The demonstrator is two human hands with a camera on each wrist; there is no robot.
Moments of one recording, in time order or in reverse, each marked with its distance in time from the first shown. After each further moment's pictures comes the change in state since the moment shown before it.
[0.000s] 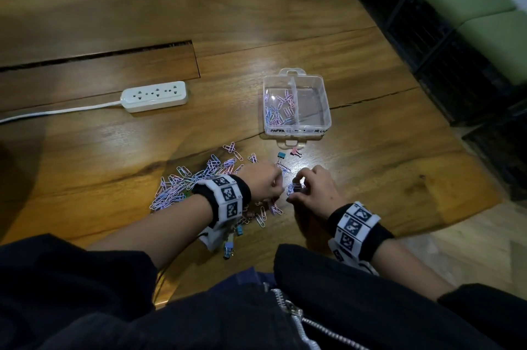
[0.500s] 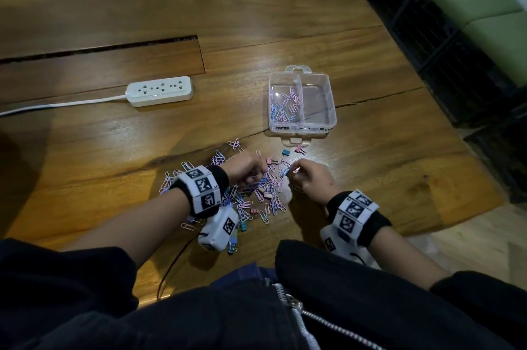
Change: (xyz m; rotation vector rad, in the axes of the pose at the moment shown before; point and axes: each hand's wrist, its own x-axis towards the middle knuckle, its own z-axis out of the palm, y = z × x) left_hand -0.019 -0.031 -0.015 -1.178 -0.085 -0.347; right_hand 0.016 -0.018 -0.004 0.270 -0.064 -0.004
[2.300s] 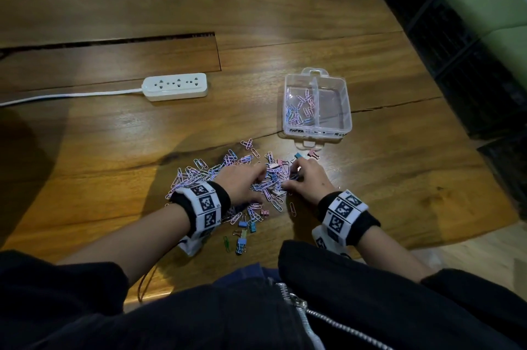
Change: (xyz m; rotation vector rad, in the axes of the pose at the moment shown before) left_hand -0.019 -0.030 -0.008 1.194 0.244 0.236; right_hand 0.012 -0.025 0.017 -0.145 0.007 0.036
